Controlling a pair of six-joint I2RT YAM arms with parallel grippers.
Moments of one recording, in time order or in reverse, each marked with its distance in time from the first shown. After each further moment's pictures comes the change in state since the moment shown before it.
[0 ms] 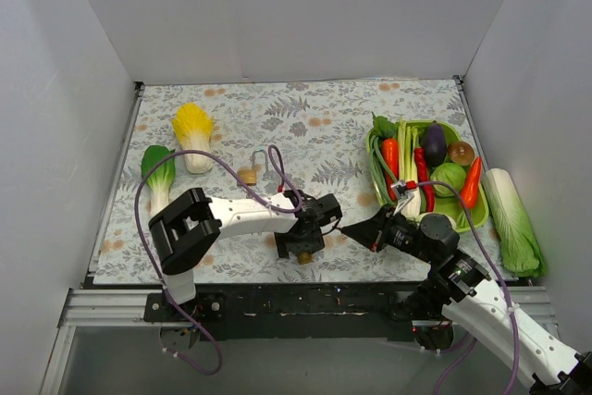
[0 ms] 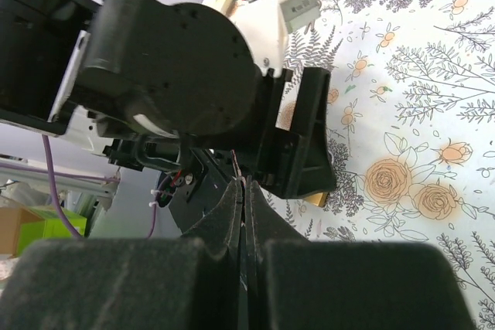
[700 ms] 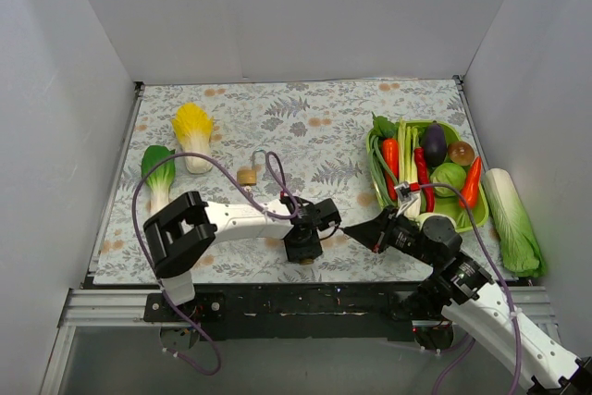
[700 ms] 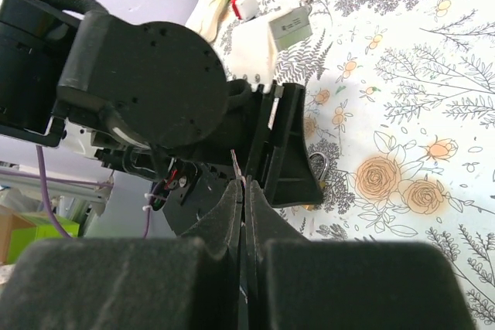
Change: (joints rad) left arm -0.025 0.002 -0.043 0.089 0.055 -0.020; right arm 0.000 -0.048 0.000 -0.043 0.019 -0.009
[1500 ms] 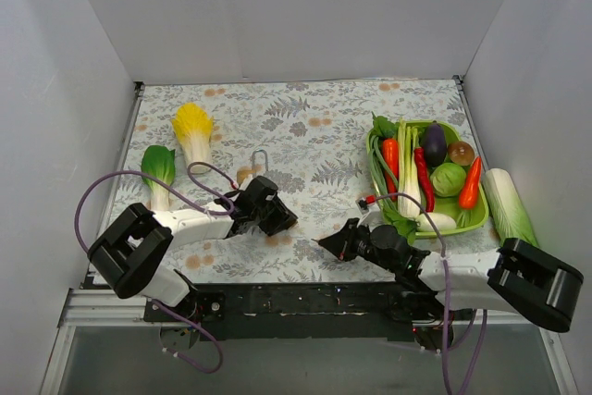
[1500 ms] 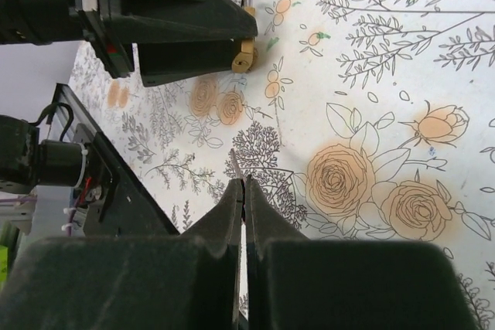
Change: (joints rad) left arm 0.382 -0.324 -0.519 0.728 0.132 -0.016; right arm 0.304 0.788 -0.180 0.811 0.350 0.058
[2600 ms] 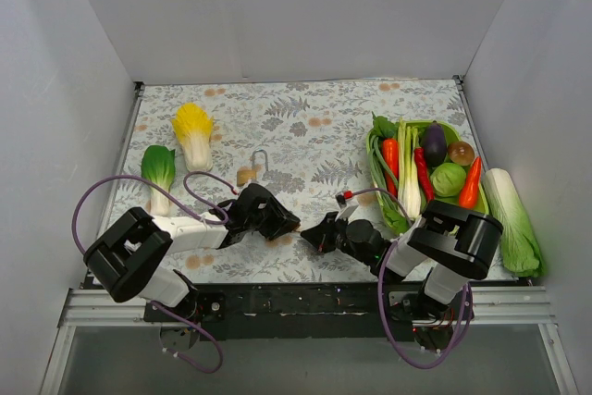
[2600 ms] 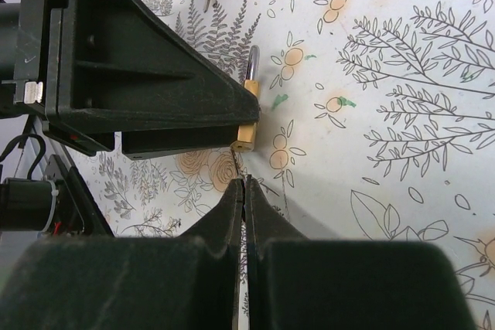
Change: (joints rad) left arm 0.012 -0.027 -0.136 0.236 0.086 -0.010; right arm 0.050 0.576 0.147 0.446 0.094 -0.045
